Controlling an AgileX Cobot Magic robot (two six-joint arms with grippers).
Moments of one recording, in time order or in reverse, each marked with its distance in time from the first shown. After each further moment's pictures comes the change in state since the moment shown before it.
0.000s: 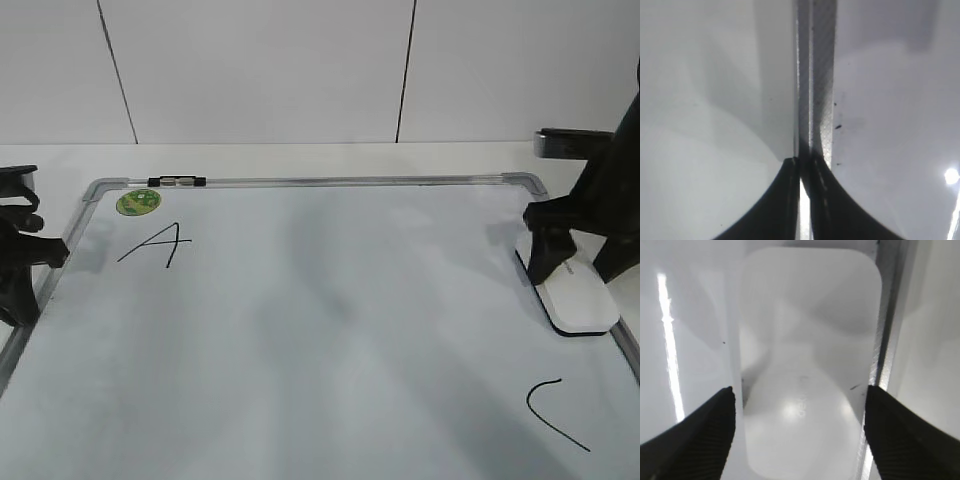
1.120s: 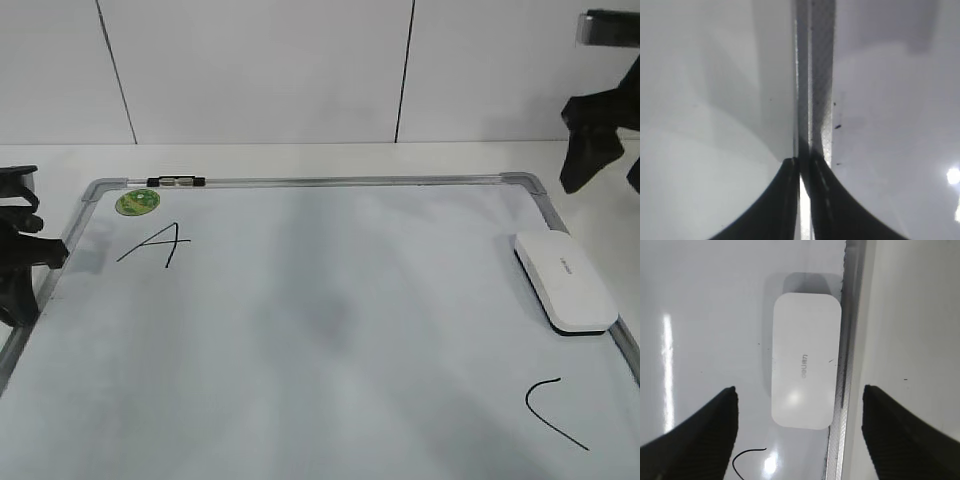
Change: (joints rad) left arm 0.000 0.000 0.000 0.000 0.000 0.002; right arm 0.000 -0.183 -0.170 -0.025 0.171 0.018
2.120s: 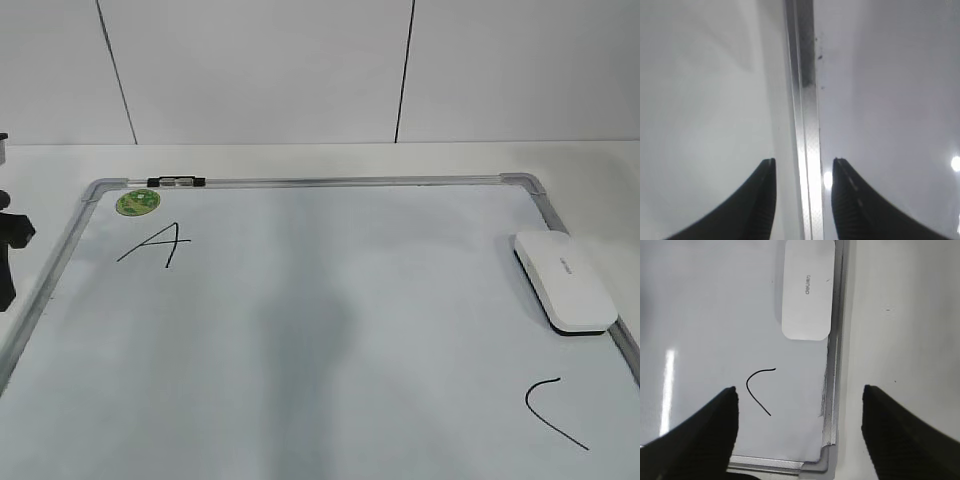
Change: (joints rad) left arm 0.000 -0.166 0.000 0.030 0.172 0.004; right arm 0.000 -0.525 0.331 0.000 0.016 0.001
